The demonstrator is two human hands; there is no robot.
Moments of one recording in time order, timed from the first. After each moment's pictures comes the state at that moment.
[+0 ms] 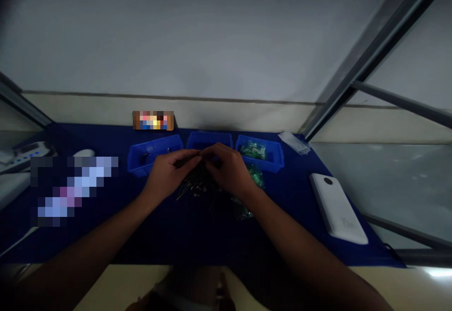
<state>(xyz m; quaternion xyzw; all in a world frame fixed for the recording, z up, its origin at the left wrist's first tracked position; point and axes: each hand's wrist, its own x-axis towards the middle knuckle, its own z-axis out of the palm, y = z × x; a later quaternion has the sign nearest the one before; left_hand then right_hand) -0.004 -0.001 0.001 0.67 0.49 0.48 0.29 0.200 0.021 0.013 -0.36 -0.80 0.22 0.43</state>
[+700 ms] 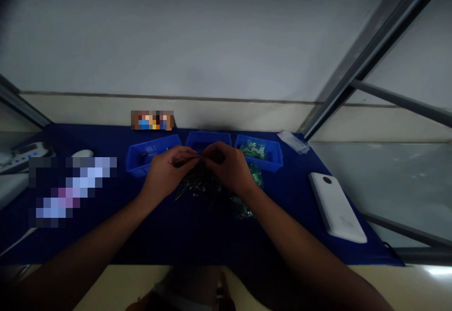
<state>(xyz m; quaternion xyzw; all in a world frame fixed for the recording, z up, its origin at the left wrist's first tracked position) -0.003 0.001 -0.003 0.65 0.48 0.51 0.29 0.201 0.023 0.011 -0.42 -0.73 0.33 0.44</state>
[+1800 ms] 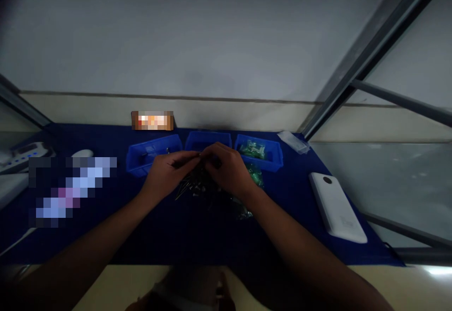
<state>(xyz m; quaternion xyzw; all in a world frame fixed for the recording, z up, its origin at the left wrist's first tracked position) -0.004 -0.001 0.001 0.67 0.49 0.47 0.30 0.201 0.021 0.015 -0.35 -0.81 0.20 0.43</state>
